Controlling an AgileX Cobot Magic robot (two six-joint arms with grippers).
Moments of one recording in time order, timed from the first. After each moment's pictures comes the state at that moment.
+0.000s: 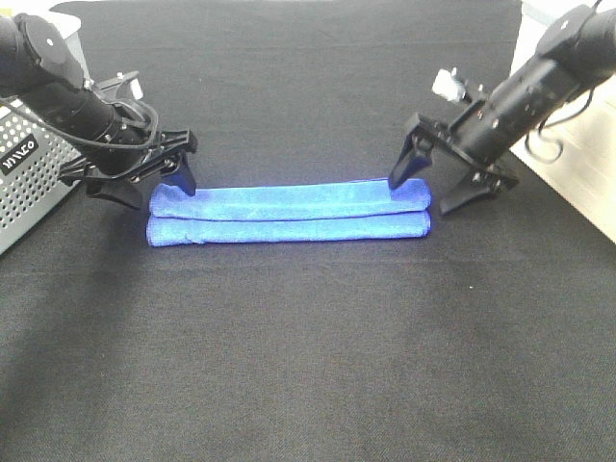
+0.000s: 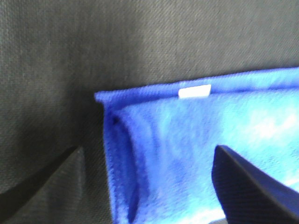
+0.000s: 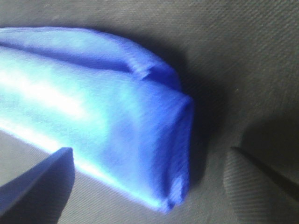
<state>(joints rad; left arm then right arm) -0.17 2.19 -1.51 -0.43 0.63 0.10 0.07 2.28 -1.66 0.62 0.97 -0.33</state>
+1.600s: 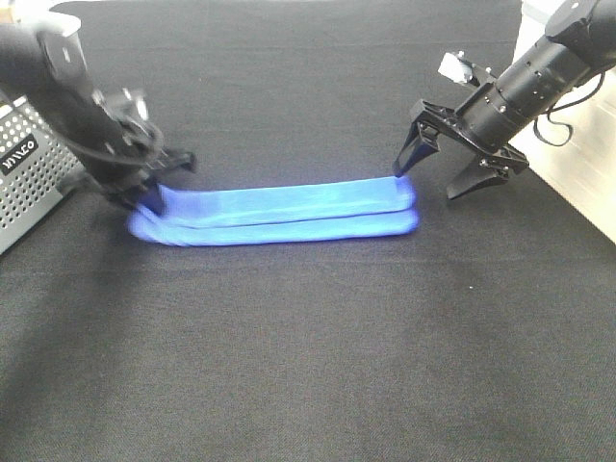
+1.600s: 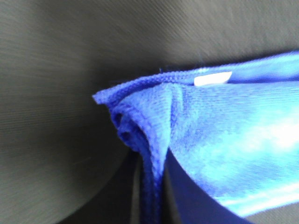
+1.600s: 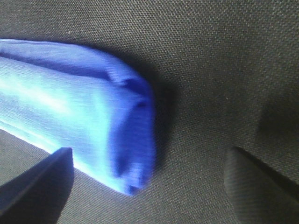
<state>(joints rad) -0.17 2.23 -1.63 -0.21 0.79 -0.04 0.07 2.24 -1.66 0.59 0.94 -0.33</state>
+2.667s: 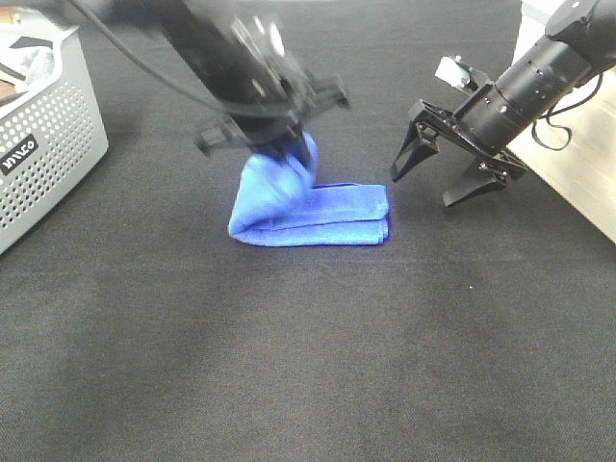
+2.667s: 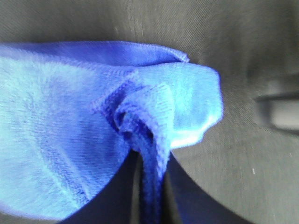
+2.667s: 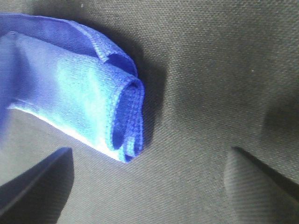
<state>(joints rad) -0.52 2.27 -1.86 -0.35 0.78 -0.32 0.07 2.24 -1.66 0.62 1.03 -0.32</state>
